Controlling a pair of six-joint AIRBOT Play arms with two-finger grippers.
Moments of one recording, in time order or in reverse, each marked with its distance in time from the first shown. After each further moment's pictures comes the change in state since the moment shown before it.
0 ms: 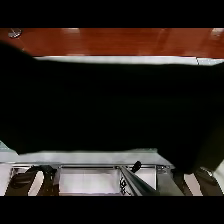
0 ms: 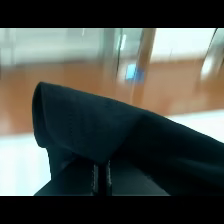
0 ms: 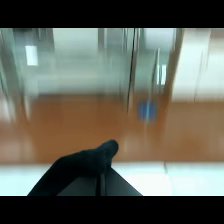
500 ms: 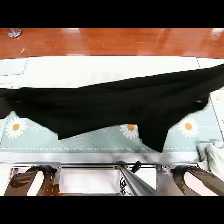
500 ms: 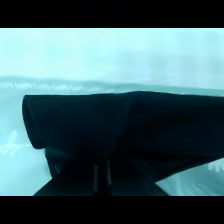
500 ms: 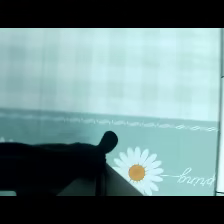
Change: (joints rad) left arm 0.000 -0.082 -0.586 0.096 -0.017 -0.071; right arm 0.313 -0.423 -0.132 -0.279 0.314 -0.012
